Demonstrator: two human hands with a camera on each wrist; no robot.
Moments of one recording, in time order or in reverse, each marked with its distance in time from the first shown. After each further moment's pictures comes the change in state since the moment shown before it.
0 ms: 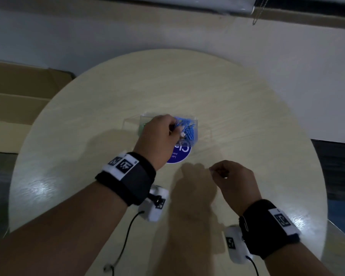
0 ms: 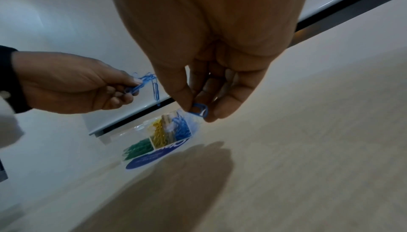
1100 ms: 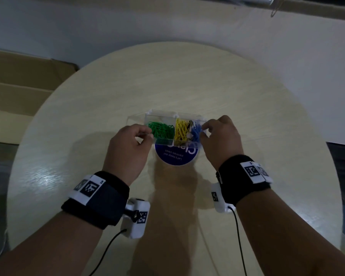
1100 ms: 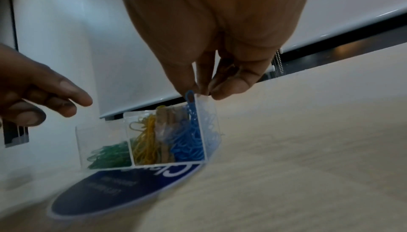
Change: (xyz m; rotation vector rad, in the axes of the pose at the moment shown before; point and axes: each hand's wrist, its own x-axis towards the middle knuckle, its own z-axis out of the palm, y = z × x) left_hand -0.023 -0.059 -0.026 -0.020 0.149 -0.269; right_hand 0.102 -0.055 0.028 -0.172 0.092 -0.156
